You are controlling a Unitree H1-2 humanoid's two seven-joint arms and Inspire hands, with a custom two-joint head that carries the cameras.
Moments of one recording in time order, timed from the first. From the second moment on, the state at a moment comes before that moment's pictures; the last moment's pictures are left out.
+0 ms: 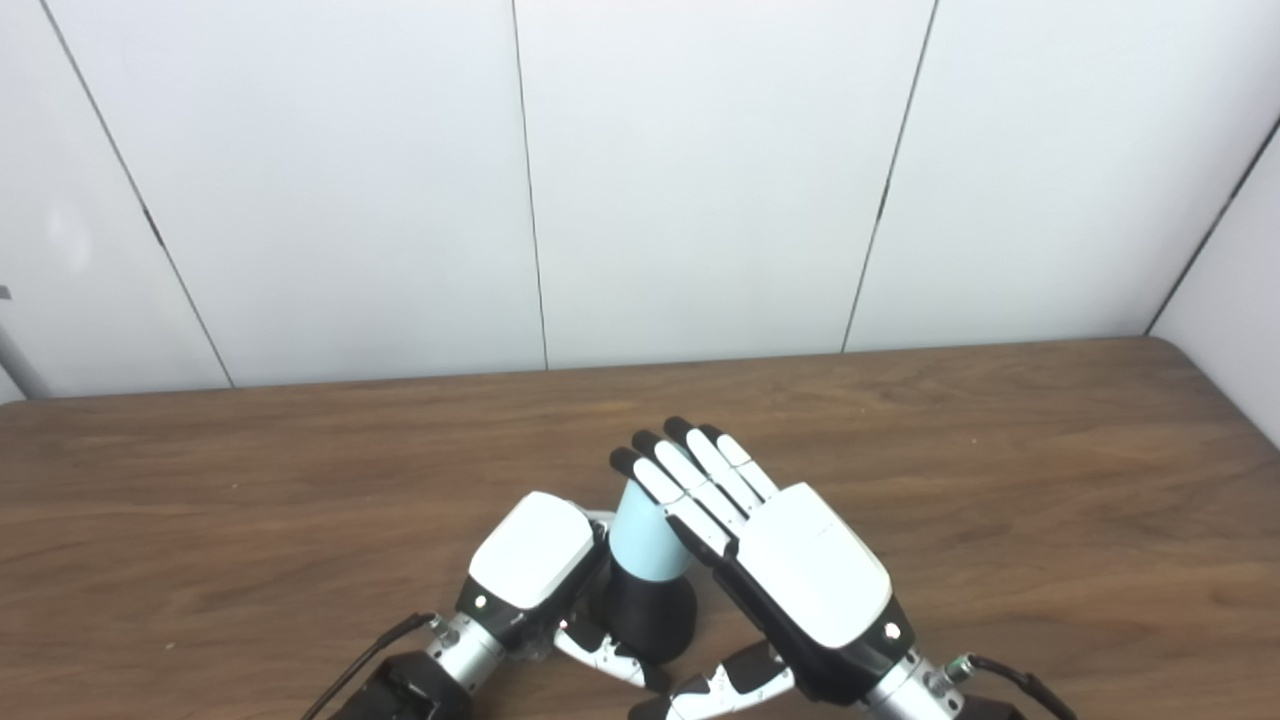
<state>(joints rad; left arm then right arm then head) -0.41 0.28 -0.60 0.29 0.98 -0.29 0.25 0.00 -0.14 0.21 -0.55 -1.05 -0.23 0.19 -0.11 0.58</state>
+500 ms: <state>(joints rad) -0.41 0.28 -0.60 0.29 0.98 -0.29 0.25 -0.02 -0.16 0.22 -0.59 -1.05 -0.19 0.28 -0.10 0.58</state>
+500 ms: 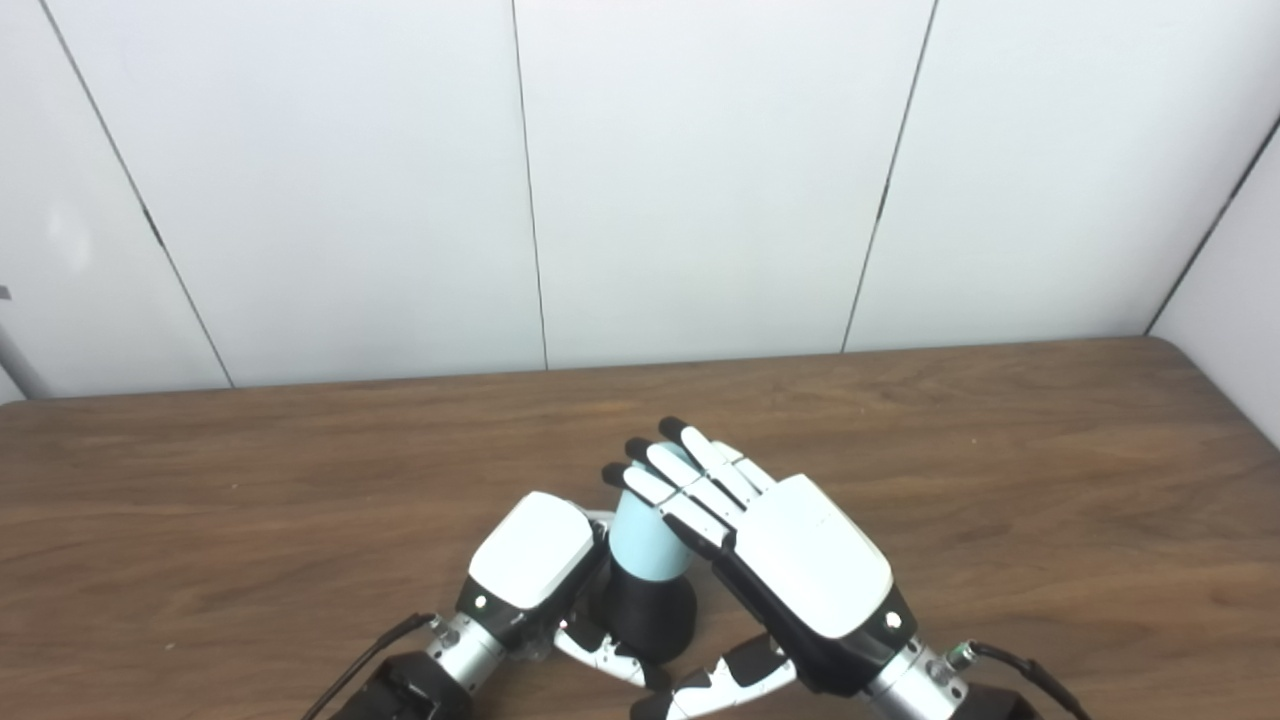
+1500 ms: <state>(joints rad) -0.40 0.28 -0.61 0.29 0.97 -0.29 0.25 -0.06 -0.19 0.33 -0.60 -1.06 -0.16 0.32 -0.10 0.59</state>
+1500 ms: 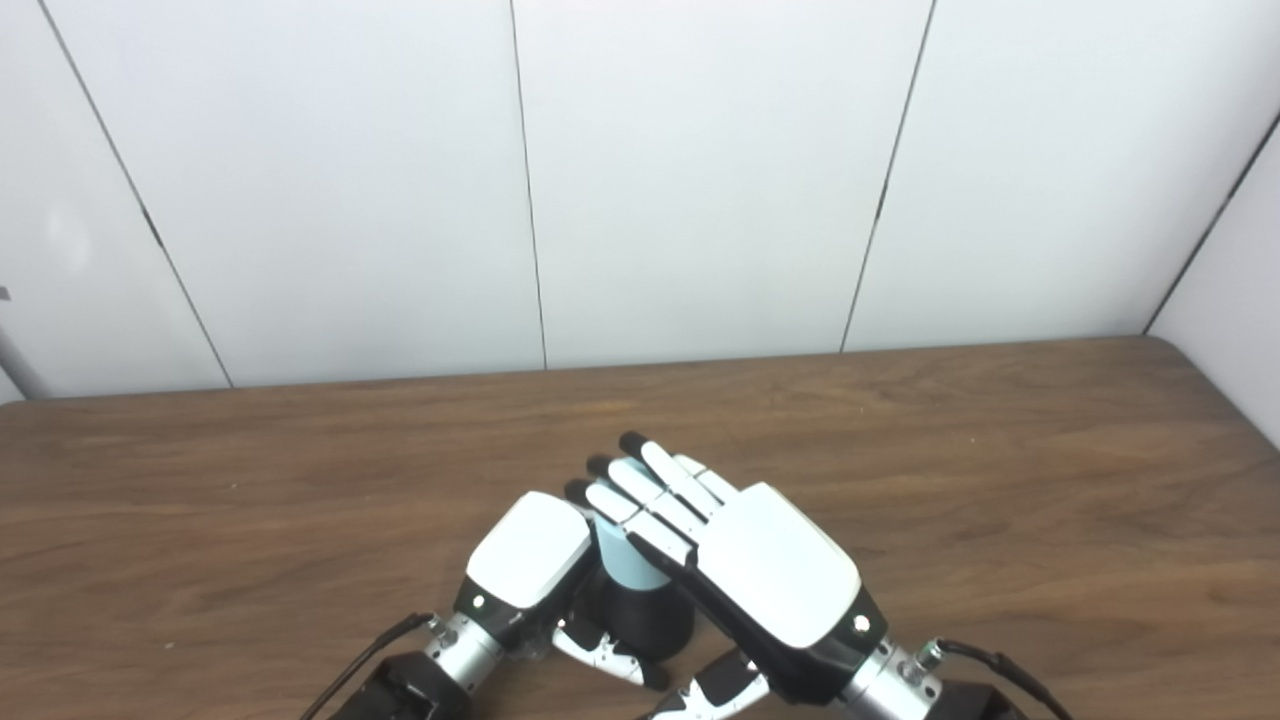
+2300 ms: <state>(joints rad) -0.40 0.28 -0.62 0.28 0.97 -0.26 0.24 -0.06 -0.22 0.35 -0.60 -1.09 -0.16 0.29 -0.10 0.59</state>
